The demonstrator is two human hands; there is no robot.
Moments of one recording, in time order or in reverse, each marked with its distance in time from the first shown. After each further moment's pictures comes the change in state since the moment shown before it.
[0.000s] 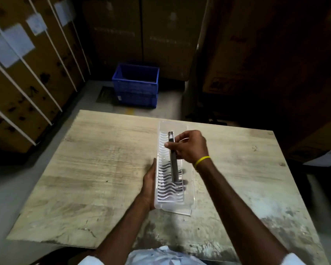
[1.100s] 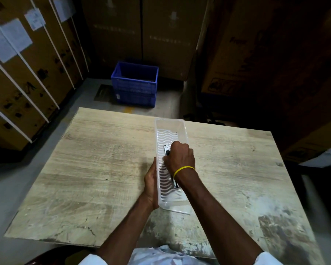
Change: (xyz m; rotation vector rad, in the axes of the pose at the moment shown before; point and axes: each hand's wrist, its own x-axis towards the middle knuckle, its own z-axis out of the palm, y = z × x) left_hand -0.014 -0.004 0.027 -0.115 -0.041 0.182; right_hand -0.019 0.019 0.044 -0.821 0.077 -0.193
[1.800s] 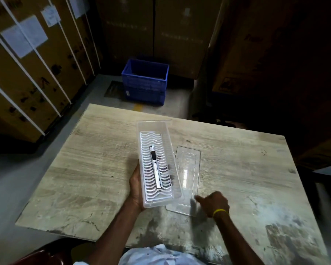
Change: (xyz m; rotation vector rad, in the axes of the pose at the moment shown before) left_hand -0.019 0.036 -0.027 -0.034 0.148 0.015; right_hand -0.036 0.162 0.084 0.221 -0.314 0.615
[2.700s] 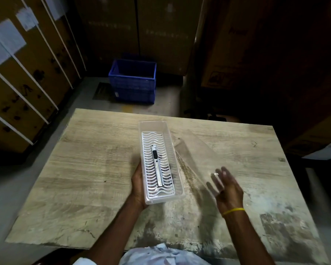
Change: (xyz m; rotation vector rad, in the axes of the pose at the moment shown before) left_hand 0.022 -0.015 0.002 0.065 -0.052 -0.014; right_hand -0.017 0.007 -0.047 1.605 -0.047 -0.012
